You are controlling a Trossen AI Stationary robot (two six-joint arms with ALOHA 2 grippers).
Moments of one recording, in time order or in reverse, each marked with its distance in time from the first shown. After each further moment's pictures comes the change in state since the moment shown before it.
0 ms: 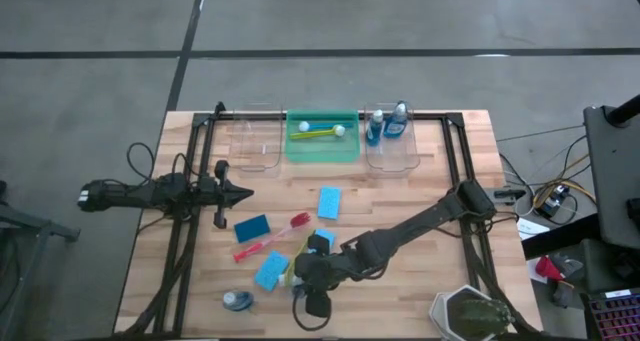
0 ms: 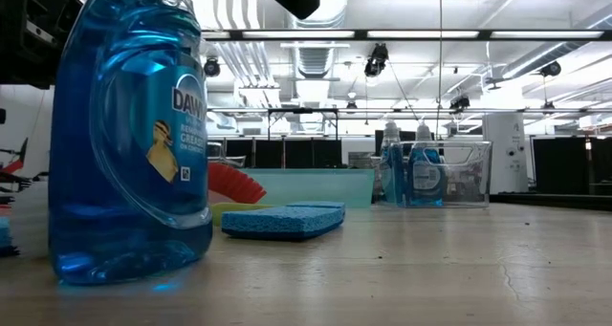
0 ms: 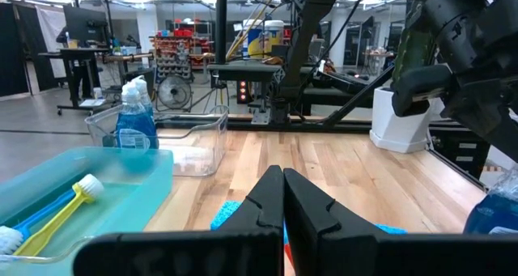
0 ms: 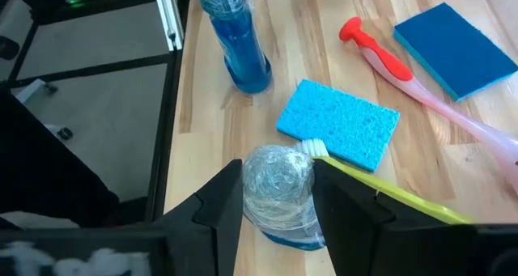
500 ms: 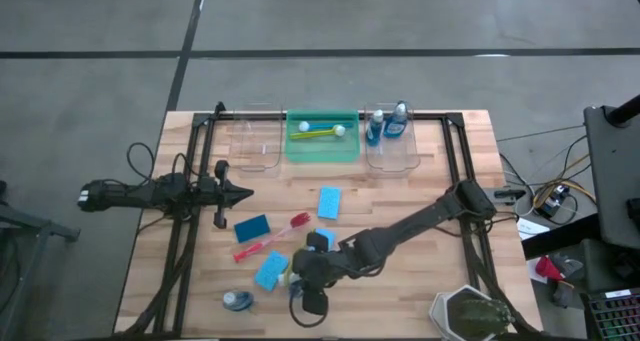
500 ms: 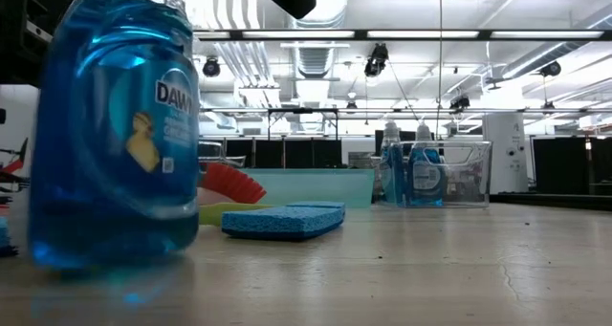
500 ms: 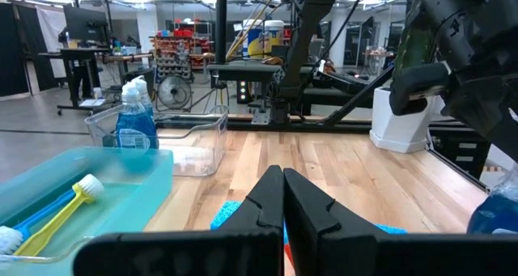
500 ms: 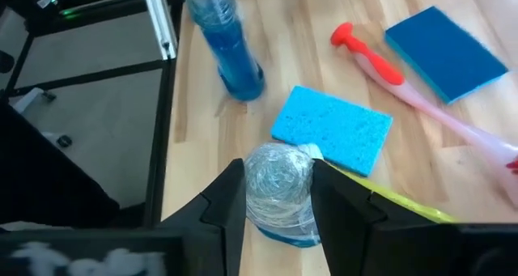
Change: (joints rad) left arm 0.000 0.000 0.000 0.000 0.000 0.000; right arm -0.018 0.001 0.029 -0.018 0.008 0.012
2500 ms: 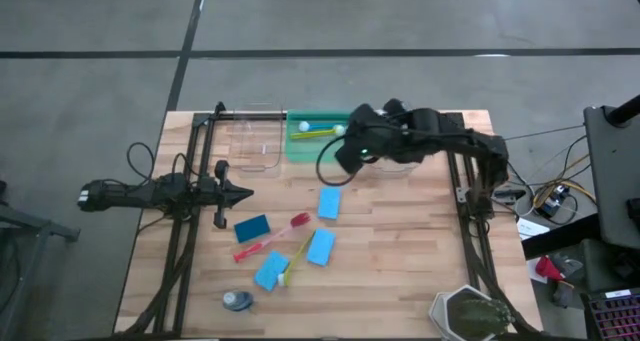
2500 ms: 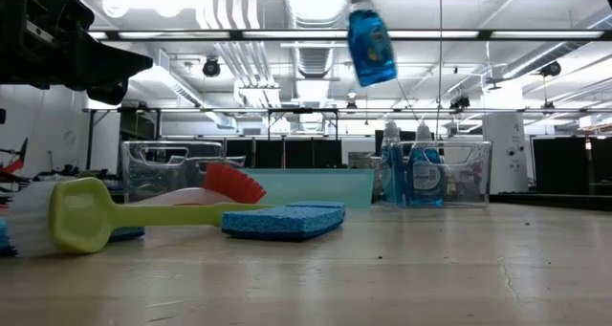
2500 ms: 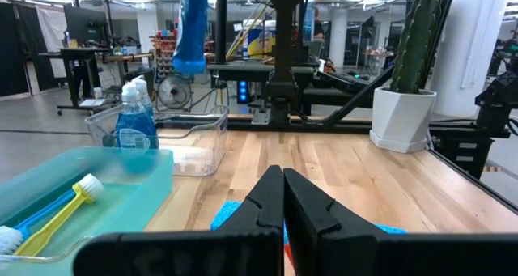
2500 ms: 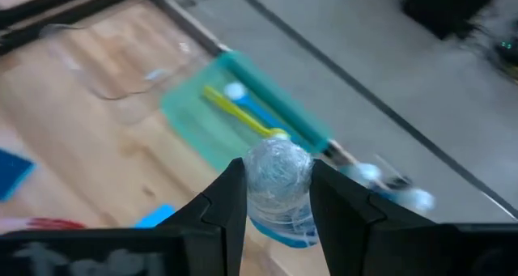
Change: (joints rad) left arm 0.000 0.000 0.000 0.000 0.000 0.000; right arm -0.396 -0.246 0.504 -1.072 0.535 0.103
